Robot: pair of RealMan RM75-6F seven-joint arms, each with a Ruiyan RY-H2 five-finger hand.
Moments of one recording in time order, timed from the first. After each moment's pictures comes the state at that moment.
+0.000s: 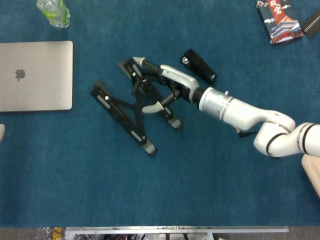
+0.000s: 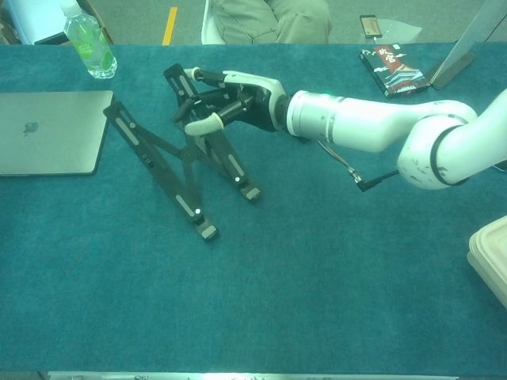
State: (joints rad) left arm -0.09 -0.98 -0.06 -1.93 1.40 1.47 0.08; right arm 1.12 -1.68 0.13 -1.16 -1.60 0.67 1.59
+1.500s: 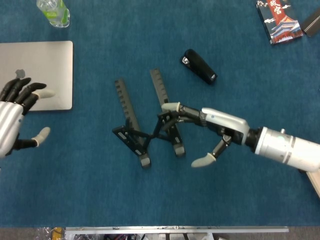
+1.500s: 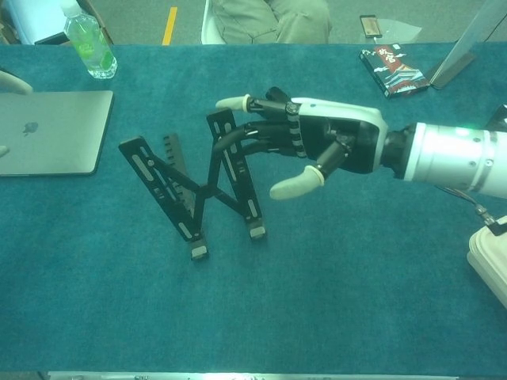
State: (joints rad) left arm -0.25 -0.93 -0.03 -1.94 1.55 1.23 -0.06; right arm 0.95 -1.28 -0.15 -1.69 -1.78 1.02 1.47
